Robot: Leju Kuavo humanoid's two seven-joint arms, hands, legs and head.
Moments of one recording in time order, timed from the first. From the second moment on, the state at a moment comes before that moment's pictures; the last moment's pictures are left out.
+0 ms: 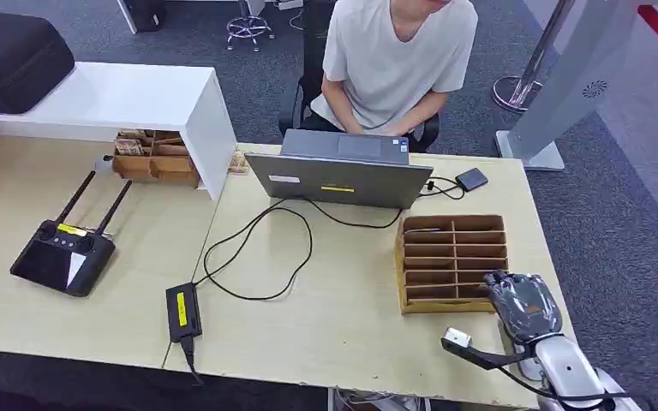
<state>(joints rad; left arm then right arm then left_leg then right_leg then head) -0.10 -0.09 -1.46 -0.10 0.77 0.03 0.15 -0.20 -0.50 0.39 -1.22 1.40 -0.40 0.06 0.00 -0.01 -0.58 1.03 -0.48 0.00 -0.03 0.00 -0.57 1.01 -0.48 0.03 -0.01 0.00</state>
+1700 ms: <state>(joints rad) -0.11 -0.09 -1.47 -0.10 0.64 0.05 0.11 -0.88 -0.38 0.65 -1.16 1.38 -0.30 0.04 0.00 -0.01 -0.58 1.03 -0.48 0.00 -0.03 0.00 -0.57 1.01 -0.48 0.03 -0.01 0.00</state>
